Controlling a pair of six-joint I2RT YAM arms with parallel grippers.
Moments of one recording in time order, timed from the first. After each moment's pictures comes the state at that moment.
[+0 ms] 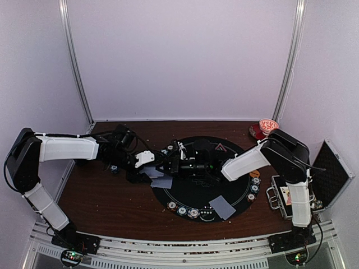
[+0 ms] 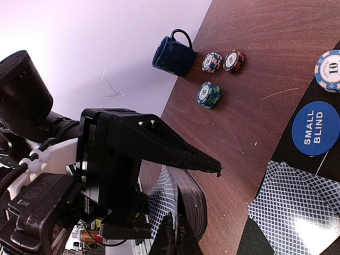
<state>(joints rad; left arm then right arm) -0.61 1.62 0.99 -0.38 0.37 0.77 0.89 2.12 1.16 0.77 -0.52 1.01</state>
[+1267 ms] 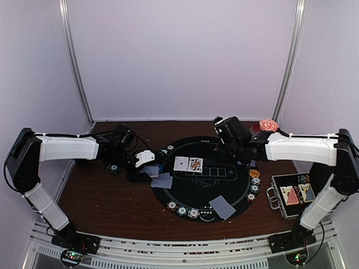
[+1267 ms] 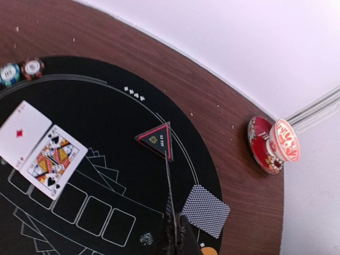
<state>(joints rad) -0.61 1.62 0.99 -0.37 0.38 0.77 0.82 1.58 1.12 -0.30 0.68 0.05</state>
